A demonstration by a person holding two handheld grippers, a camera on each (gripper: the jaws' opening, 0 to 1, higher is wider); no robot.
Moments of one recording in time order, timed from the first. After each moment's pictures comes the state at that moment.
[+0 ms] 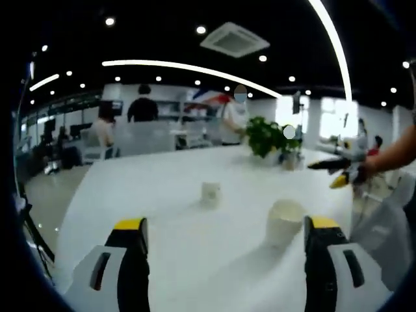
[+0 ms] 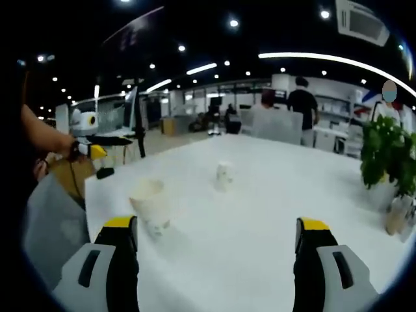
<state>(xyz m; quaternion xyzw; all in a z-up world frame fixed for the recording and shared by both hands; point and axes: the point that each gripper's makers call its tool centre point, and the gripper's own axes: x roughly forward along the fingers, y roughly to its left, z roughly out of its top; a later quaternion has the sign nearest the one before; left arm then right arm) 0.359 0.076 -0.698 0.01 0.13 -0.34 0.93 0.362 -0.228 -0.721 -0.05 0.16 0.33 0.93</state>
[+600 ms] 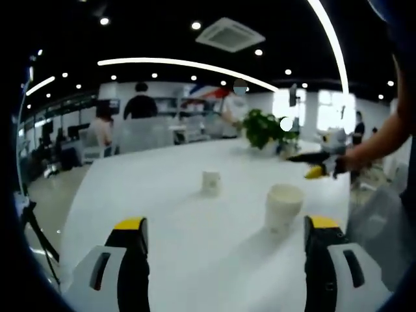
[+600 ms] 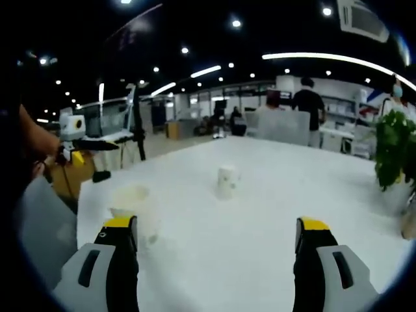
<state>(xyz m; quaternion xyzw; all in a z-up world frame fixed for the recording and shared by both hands) 0.346 0.088 -0.707 0.02 0.13 -0.35 0.93 0.412 -0.198 -0.741 -0.03 0.13 0.35 0.93</state>
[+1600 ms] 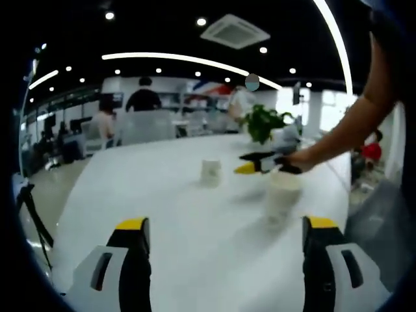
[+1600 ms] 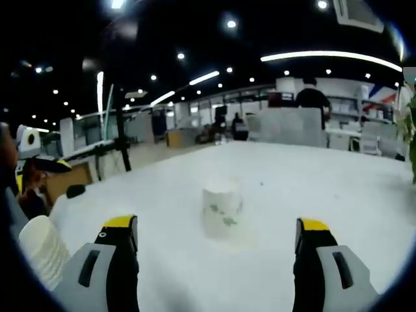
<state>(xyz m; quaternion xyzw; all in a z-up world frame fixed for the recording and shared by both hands) 0.334 0.082 -0.729 0.01 0.15 -0.34 0.93 0.553 -0.113 -0.780 -0.01 0.13 0.36 0.93</state>
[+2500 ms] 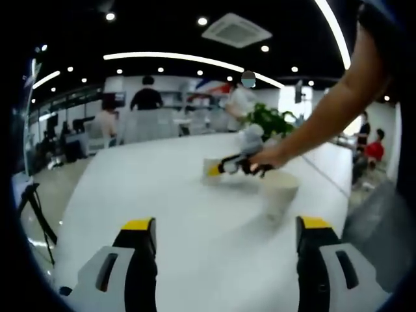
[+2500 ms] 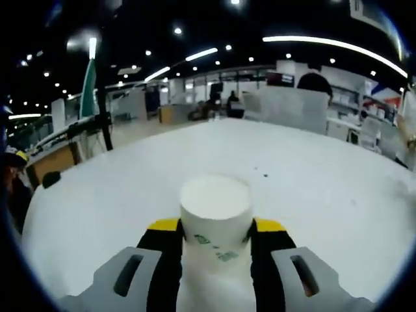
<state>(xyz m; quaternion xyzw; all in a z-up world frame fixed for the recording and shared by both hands) 0.332 0.088 -0.728 0.02 0.16 -0.33 0.93 0.614 -0.075 -0.817 -0.06 0.20 0.33 0.92</state>
